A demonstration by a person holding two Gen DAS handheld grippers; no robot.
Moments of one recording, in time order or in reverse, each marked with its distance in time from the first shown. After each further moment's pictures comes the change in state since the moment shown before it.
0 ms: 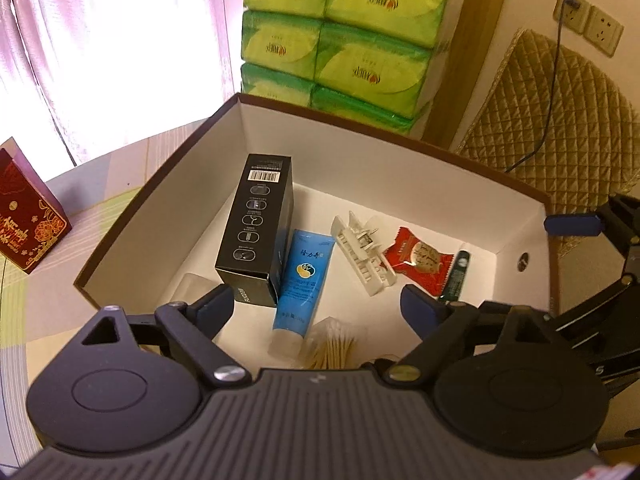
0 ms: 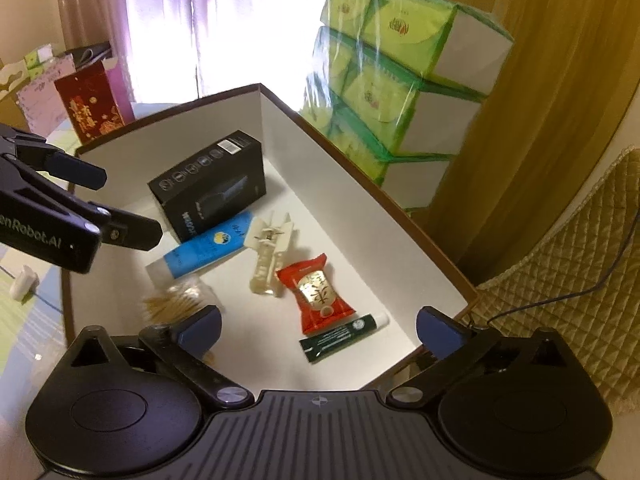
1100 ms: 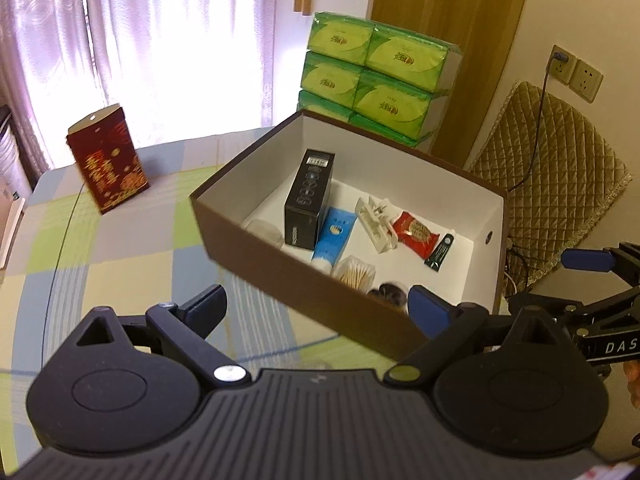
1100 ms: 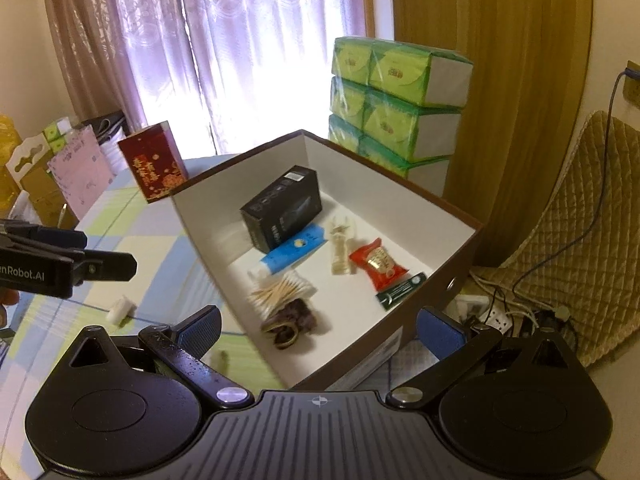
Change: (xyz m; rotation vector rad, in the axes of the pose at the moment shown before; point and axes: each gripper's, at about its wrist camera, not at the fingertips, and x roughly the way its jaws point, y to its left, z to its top) left arm -0.138 0.021 -0.094 -0.118 -0.115 0.044; right arm -0.118 0.067 -0.054 0.167 -0.124 0.067
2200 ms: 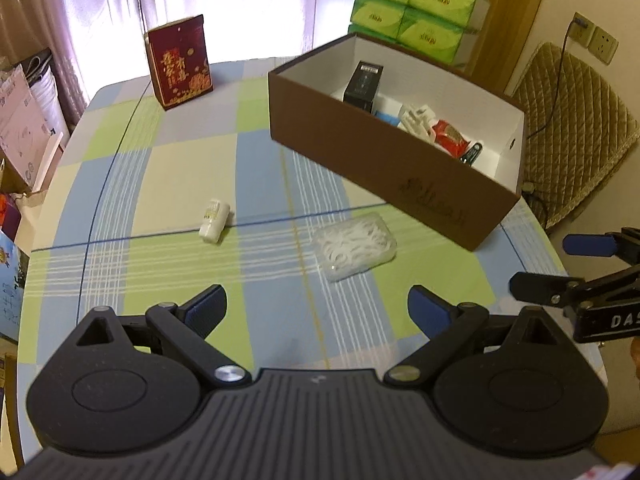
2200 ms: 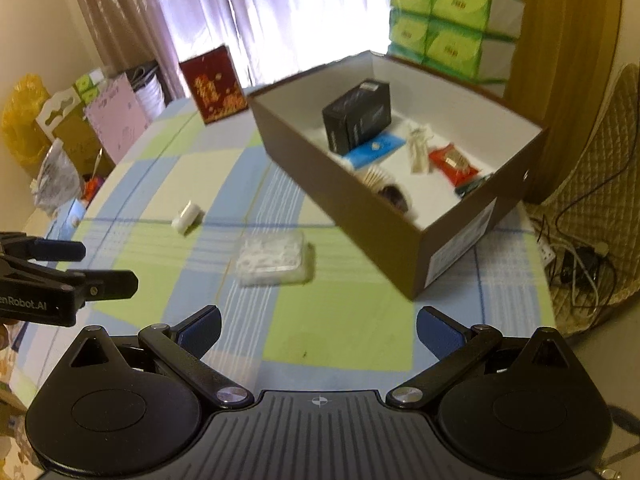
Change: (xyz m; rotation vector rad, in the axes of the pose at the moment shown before) left arm -0.058 0.040 -0.111 -0.062 0.112 0.069; right arm -0.001 0.077 -0.081 -0.007 0.169 0.067
